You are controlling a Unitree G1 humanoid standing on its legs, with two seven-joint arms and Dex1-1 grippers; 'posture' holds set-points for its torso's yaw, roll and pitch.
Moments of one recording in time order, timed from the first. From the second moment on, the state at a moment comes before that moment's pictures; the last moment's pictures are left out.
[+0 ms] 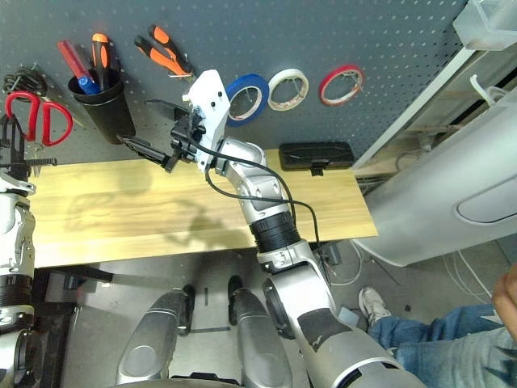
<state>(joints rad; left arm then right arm) -0.42 0.47 0.36 0.31 -0.11 -0.34 0.00 -0.88 -0.01 0.13 0.32 0.26 0.14 0.82</state>
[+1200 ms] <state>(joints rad) -0.54 0.49 0.27 0.69 -0.14 -0.20 -0.19 -0.87 -0.01 0.08 0.45 0.26 0.18 0.66</state>
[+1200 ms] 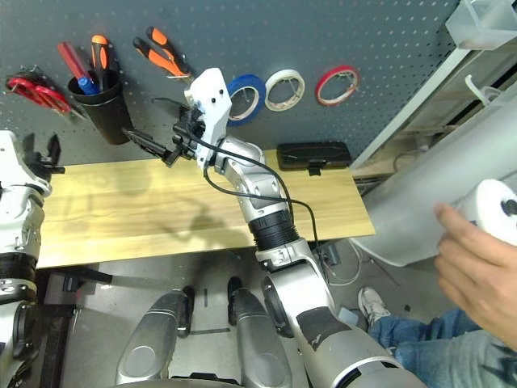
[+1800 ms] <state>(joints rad) -0.49 0.37 0.17 0.80 -0.08 -0.13 -0.22 -0.66 -0.10 -0.03 0.76 0.18 0.09 0.43</state>
